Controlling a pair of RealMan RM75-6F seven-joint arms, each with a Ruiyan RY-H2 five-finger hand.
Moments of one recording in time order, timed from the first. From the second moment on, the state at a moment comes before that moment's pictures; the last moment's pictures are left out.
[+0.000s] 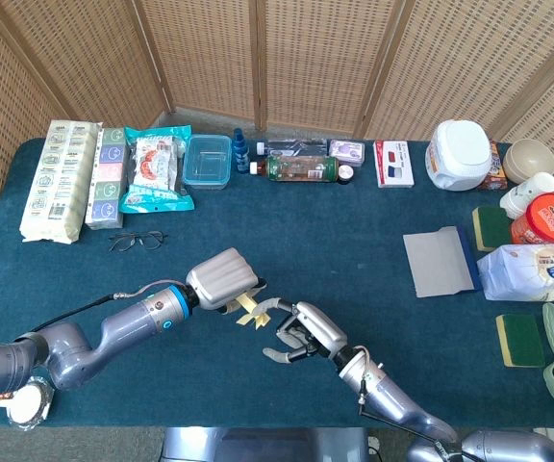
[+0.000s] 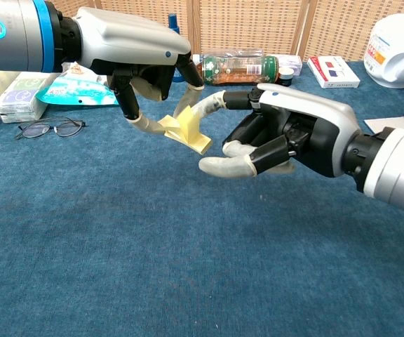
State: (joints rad) left arm -1.06 -1.25 -0.12 -1.72 1.36 0.68 0.25; right arm 0.61 -1.57 0.13 -1.74 -1.44 0.98 0.56
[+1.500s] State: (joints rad) left arm -1.06 -1.25 -0.10 -1.72 1.35 0.69 0.25; right arm 0.63 -1.58 0.14 -1.75 -1.42 0.97 0.53
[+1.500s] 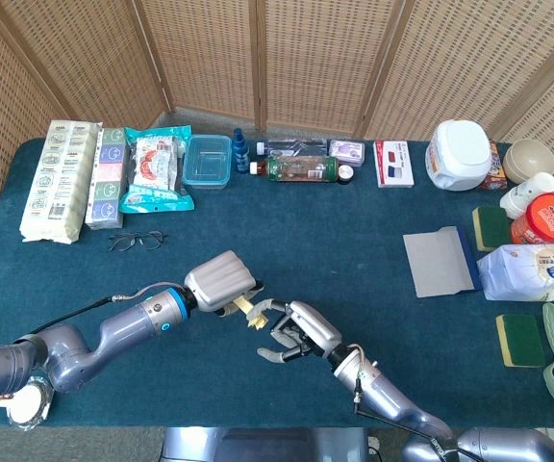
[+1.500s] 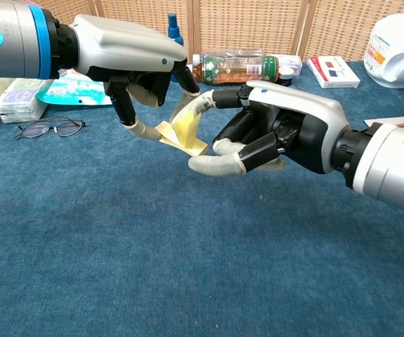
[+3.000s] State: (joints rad) left arm -1.05 -1.24 -0.09 -1.72 1.38 0.69 0.23; right arm 0.64 -1.61 0.15 -1.73 -1.41 0.98 0.54
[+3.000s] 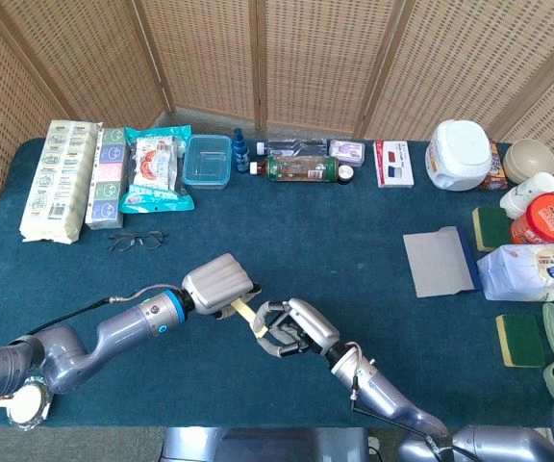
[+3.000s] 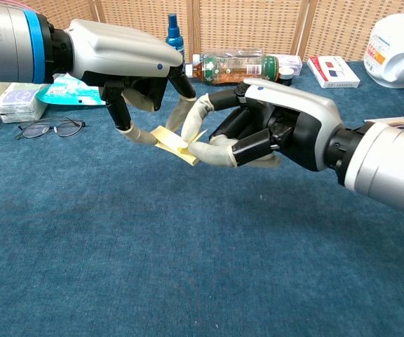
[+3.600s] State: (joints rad) left arm -1.06 -1.25 -0.09 -1.74 1.39 0.69 0.22; right arm 0.64 -1.60 0.16 -1.74 -1.41 0.98 0.53
